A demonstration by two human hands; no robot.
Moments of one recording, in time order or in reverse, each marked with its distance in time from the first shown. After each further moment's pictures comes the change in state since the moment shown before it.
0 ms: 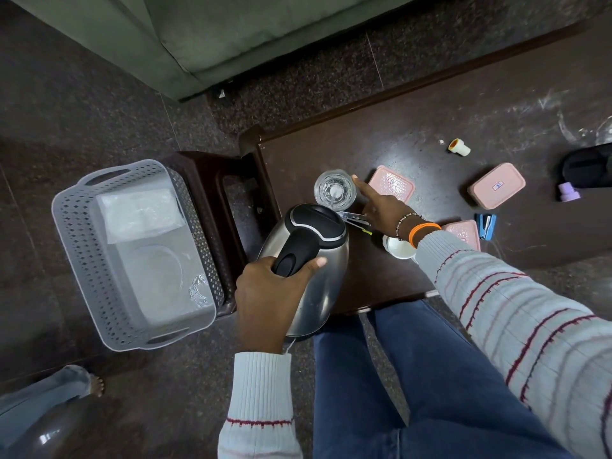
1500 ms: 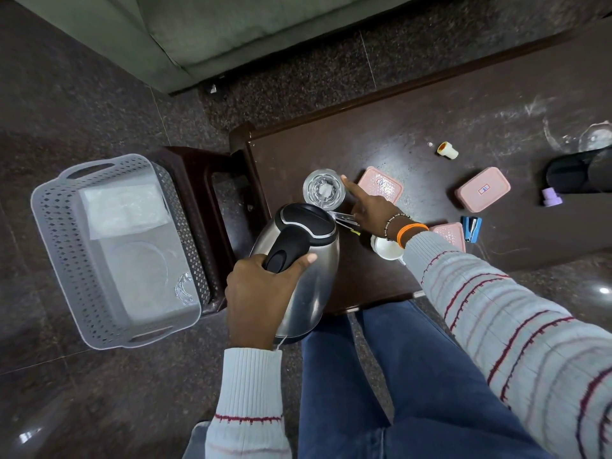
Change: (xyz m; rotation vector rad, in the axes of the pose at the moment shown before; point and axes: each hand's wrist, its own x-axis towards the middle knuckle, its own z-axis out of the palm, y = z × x) left_hand 0.001 0.003 0.010 -0.011 0.023 -0.024; right_hand -0.001 0.001 -0.003 0.008 -0.016 -0.012
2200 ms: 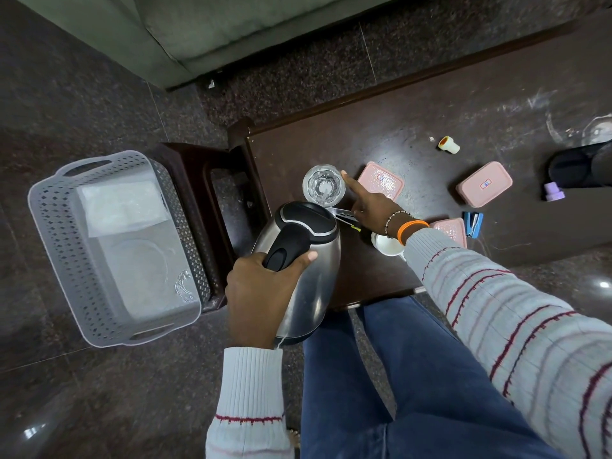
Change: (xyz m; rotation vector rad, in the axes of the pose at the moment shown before) left_hand -0.002 0.000 -0.001 -0.025 -0.028 -0.008; right_hand 0.001 0.002 0.004 0.007 -0.007 0.008
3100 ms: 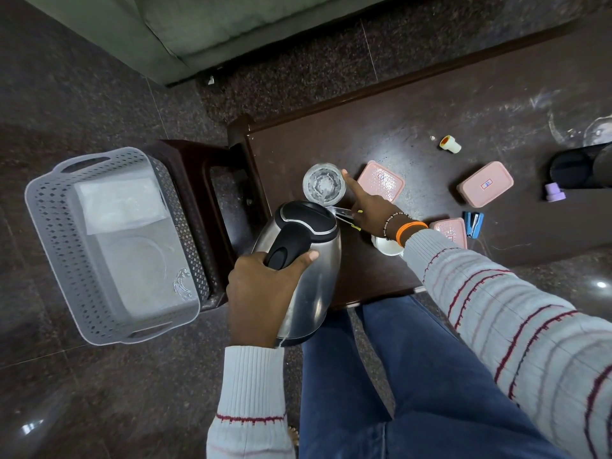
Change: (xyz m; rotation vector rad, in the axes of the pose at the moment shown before) left_hand 0.000 0.002 0.002 -0.001 -0.001 -0.014; right_hand -0.011 -0.014 -0.005 -0.004 -0.030 0.014
